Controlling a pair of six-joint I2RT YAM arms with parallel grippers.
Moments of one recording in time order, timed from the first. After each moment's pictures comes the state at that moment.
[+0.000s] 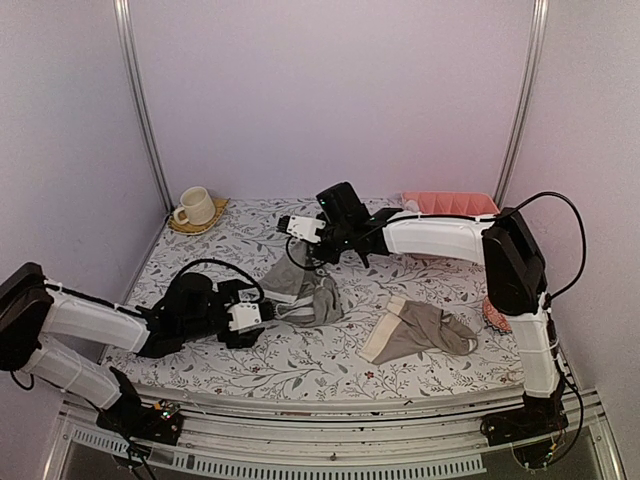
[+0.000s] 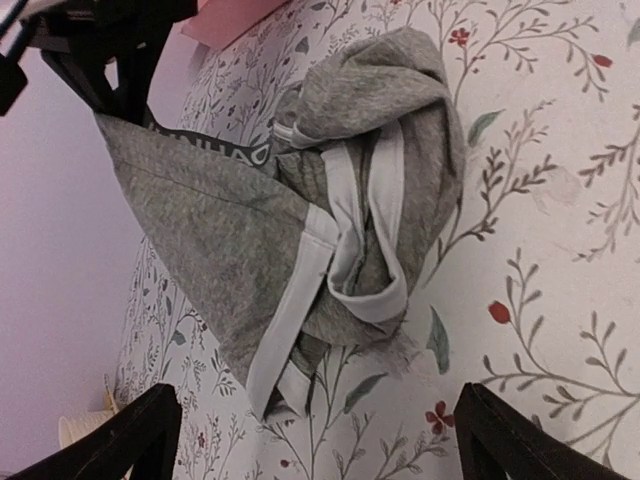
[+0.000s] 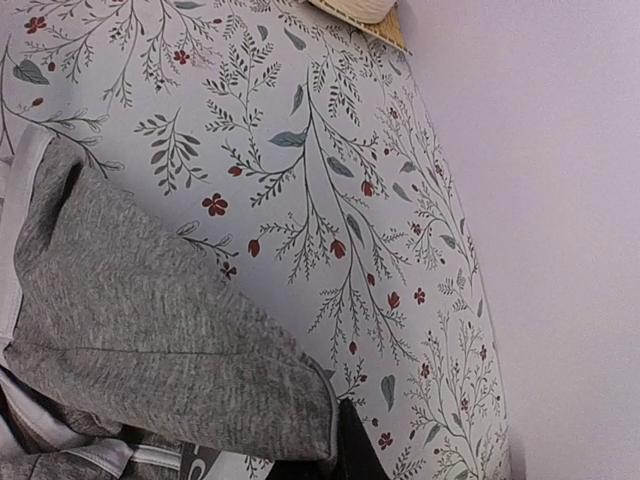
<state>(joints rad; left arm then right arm) -0.73 1.28 0.31 0.46 -0.02 0.90 0.86 2.22 1.82 -0.21 0.15 -0.74</state>
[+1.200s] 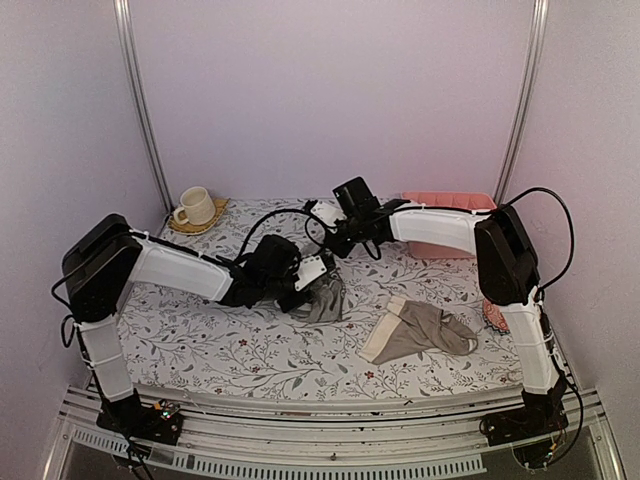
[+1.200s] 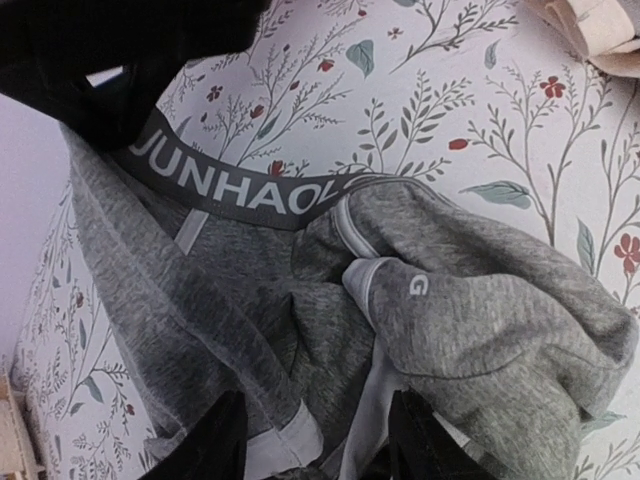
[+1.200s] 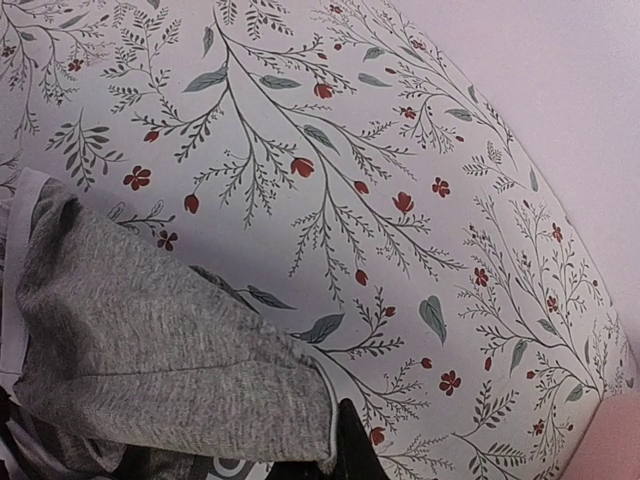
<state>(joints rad) -0.83 1.88 1.03 0.14 -0.18 0.46 0.73 2.31 1.92 -0.34 0.07 -0.35</state>
